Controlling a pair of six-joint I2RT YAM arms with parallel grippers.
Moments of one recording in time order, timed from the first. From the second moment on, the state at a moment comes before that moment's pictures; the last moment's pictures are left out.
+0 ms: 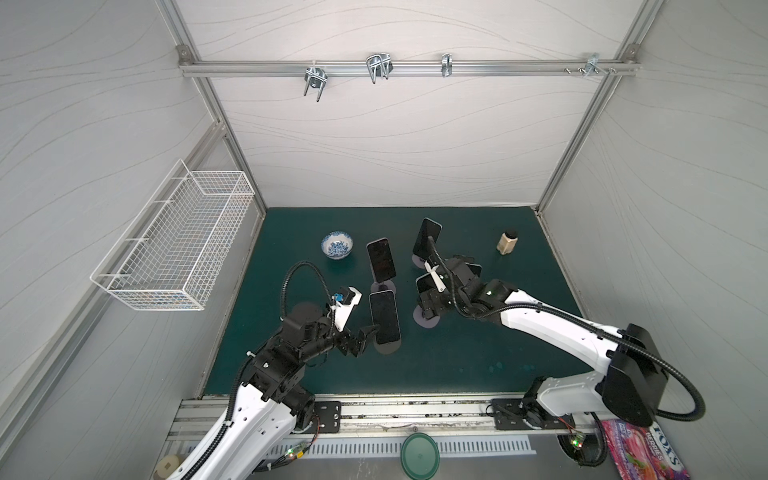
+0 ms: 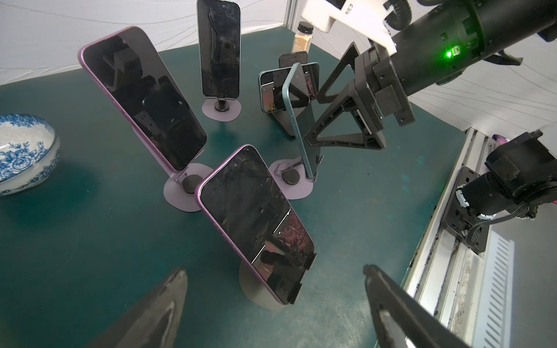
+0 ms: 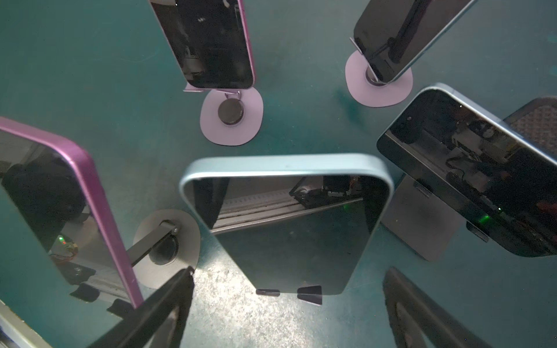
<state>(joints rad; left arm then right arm) -0.49 0.51 0.50 -0.48 0.33 -0.03 0.86 1.37 0.99 -0.51 0.11 0.25</state>
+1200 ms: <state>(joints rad) -0.51 0.53 0.50 -0.48 0.32 -0.03 0.84 1.42 1.02 -0.49 0.10 0.26</state>
